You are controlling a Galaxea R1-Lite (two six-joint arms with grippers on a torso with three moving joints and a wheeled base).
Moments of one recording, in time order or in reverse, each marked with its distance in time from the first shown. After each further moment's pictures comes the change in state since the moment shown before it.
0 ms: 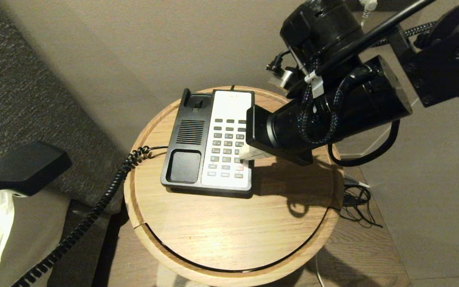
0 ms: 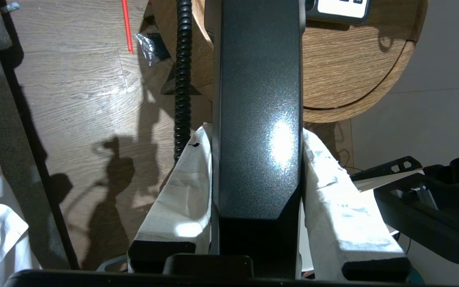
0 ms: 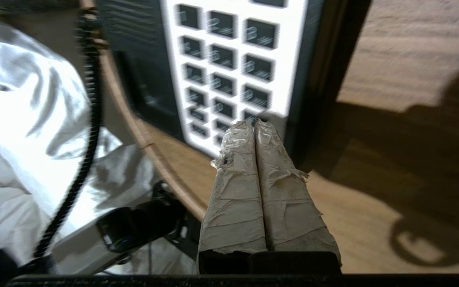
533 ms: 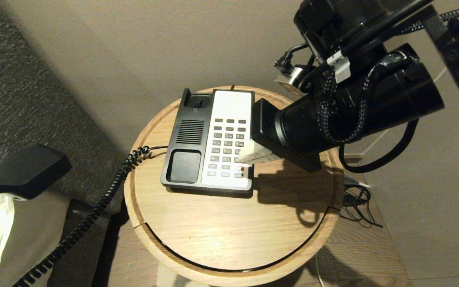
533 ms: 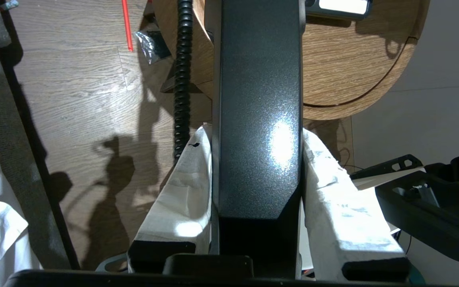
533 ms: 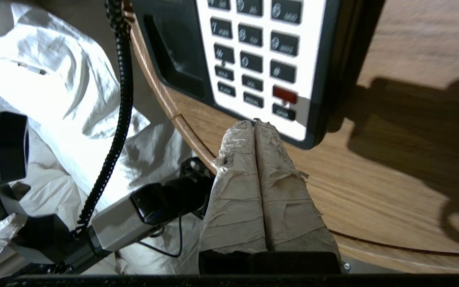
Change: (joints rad) left arm 0.000 -0.006 0.010 -0.001 -0.001 0.000; right arm 0.019 -0.041 0.016 0.023 0.071 0.092
